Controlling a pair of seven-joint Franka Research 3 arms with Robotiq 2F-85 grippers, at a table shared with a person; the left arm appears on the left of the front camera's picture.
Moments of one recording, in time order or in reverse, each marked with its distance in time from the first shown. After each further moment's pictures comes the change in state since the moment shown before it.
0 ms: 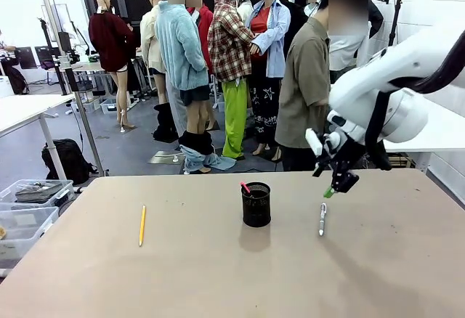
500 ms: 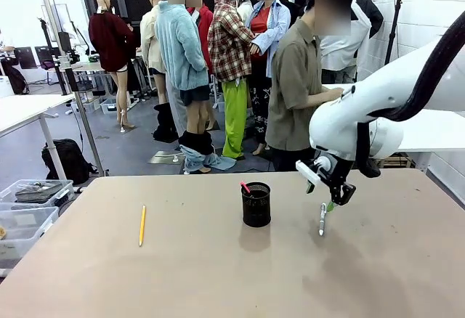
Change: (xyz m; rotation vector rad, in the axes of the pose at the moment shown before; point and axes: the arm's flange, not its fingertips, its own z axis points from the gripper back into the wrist) left arm 0.000 0.000 0.000 0.000 0.000 0.000; right arm -0.001 -0.008 -0.048 0.112 0.199 0.380
